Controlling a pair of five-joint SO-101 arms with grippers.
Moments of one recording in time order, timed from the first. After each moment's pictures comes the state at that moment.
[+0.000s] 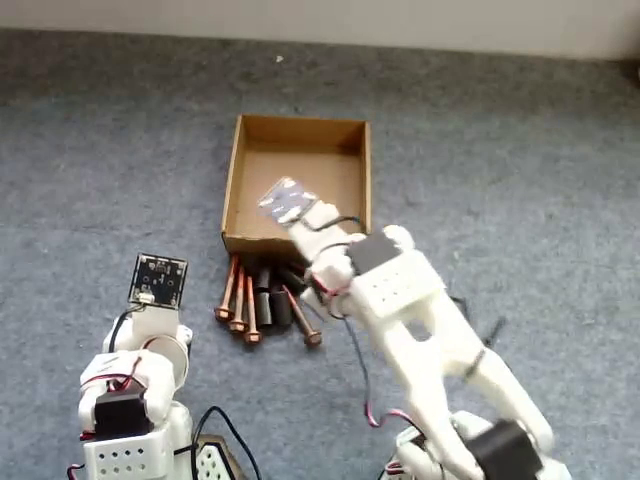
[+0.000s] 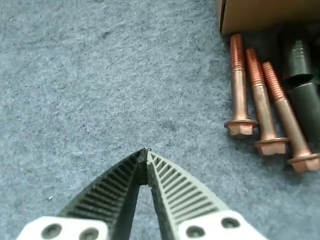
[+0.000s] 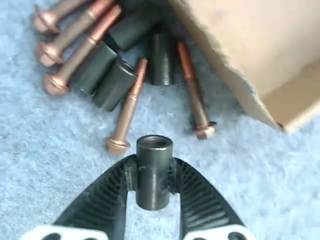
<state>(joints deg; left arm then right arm) -15.2 -104.1 90.3 74.7 -11.7 -33.9 -23.5 32.5 71.3 21.4</state>
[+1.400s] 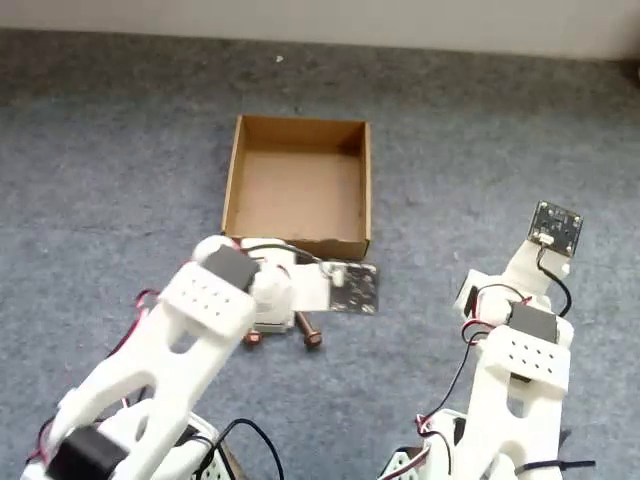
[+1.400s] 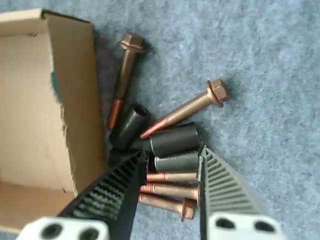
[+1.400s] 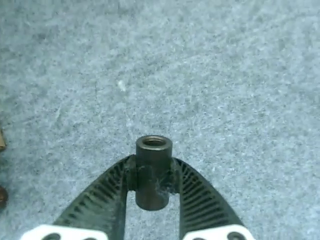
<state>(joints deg) 25.3 -22.9 40.3 66.9 -59.8 13.3 -46.0 62.0 50.5 -2.4</state>
